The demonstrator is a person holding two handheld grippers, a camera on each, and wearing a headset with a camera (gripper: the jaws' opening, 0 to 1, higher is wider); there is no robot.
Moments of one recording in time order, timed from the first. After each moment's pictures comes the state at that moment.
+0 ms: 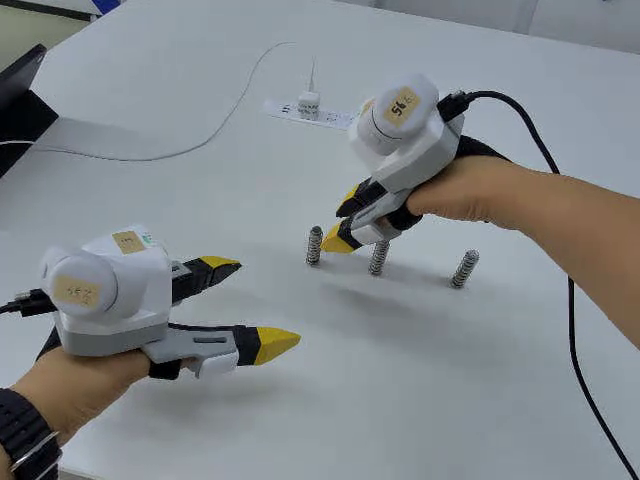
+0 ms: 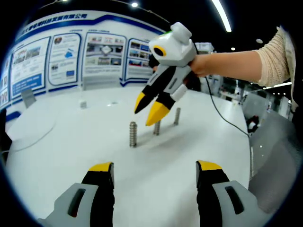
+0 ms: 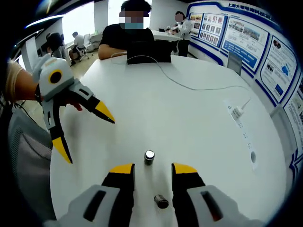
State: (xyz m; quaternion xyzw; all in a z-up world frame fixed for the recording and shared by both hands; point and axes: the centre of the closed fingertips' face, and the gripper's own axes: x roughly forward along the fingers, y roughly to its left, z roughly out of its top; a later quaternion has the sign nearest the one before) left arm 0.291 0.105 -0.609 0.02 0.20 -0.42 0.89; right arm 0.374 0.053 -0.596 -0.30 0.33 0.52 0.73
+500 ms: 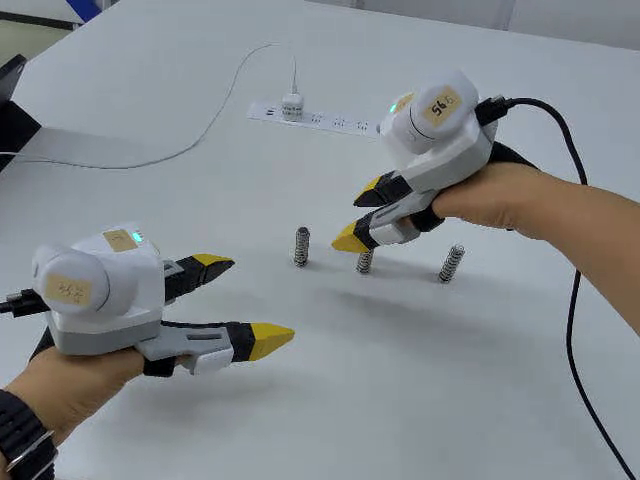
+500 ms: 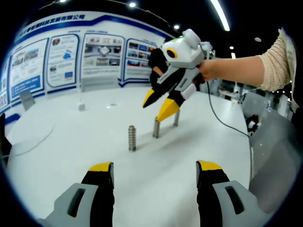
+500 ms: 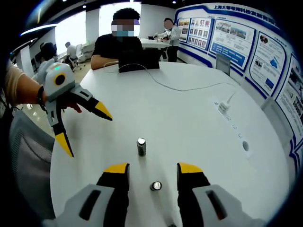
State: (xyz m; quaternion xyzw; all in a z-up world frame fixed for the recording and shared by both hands) left arm 0.295 0.099 -0.604 0.03 0.19 -0.42 0.89; right arm 0.377 0.020 -0.585 -0.26 0.31 0.50 0.77
